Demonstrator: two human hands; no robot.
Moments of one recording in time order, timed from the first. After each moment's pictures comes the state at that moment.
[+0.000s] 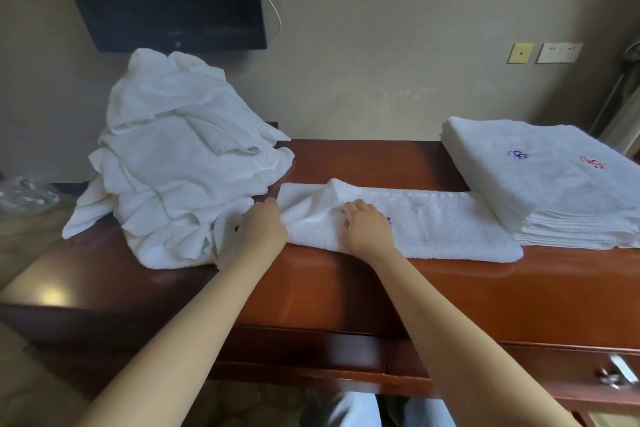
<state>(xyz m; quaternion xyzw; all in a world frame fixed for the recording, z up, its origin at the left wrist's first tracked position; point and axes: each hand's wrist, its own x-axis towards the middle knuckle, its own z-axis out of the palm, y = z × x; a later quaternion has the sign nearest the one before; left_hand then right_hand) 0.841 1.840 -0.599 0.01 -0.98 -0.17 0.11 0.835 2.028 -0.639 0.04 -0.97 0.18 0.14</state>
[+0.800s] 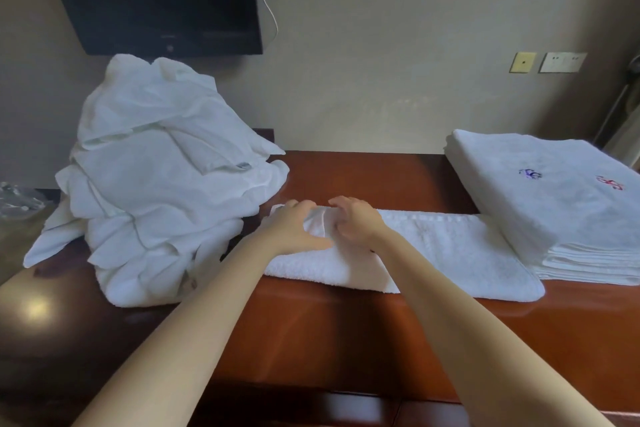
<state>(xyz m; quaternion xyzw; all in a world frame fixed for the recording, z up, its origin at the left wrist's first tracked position) 0.768 1.863 -0.600 -0.16 -0.96 -0.21 -0.04 0.751 2.044 -0.619 0.09 -0.97 0.24 0.02</state>
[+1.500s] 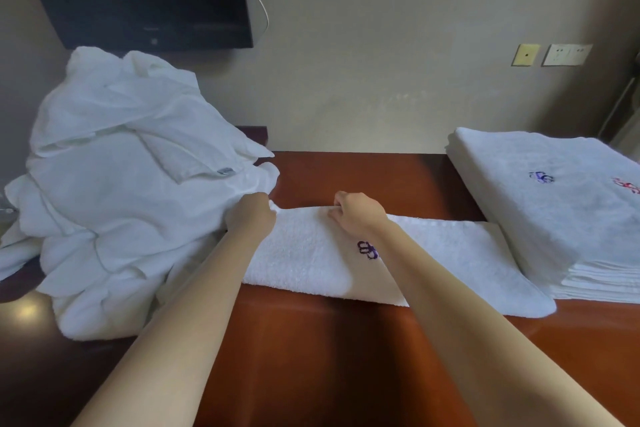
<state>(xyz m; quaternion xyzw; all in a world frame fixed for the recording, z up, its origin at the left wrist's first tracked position) 0.696 1.850 -0.612 0.03 -0.99 -0.12 0.07 0.707 2.057 -0.612 0.07 -0.99 0.14 0.03</state>
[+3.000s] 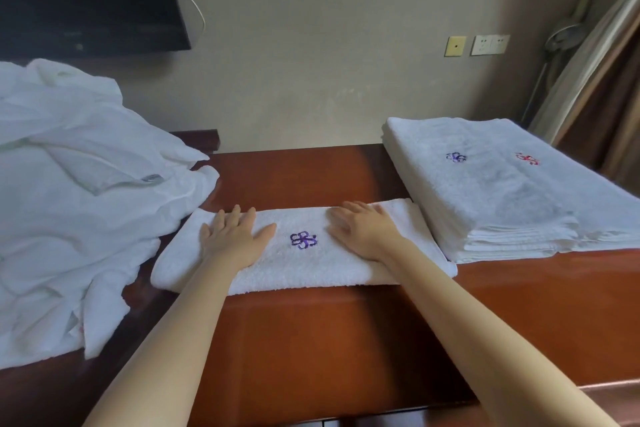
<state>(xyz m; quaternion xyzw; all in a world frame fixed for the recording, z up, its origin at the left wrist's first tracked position) 0.728 1.915 -0.652 -0.05 -1.00 -0.04 -0.02 0.781 2.173 -0.638 0.06 -0.99 0.07 0.06</state>
